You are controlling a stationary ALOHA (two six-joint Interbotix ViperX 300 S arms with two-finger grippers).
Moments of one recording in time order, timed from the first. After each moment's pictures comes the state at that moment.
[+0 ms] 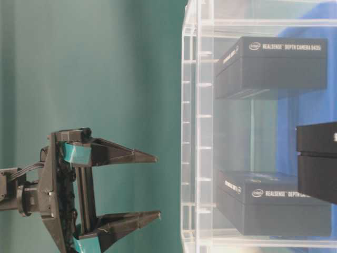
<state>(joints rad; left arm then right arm) 0.23 0.10 -0.10 0.04 1.40 -1.27 -0.01 -0.62 0.50 -0.12 1.54 0.60</state>
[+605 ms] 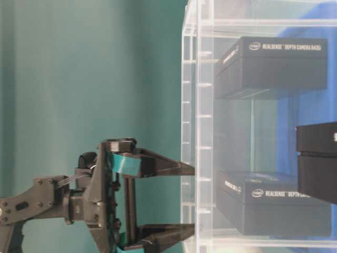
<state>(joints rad) 0.22 0.10 0.08 0.04 1.25 -1.28 -0.01 -0.62 0.50 -0.12 1.54 0.60</state>
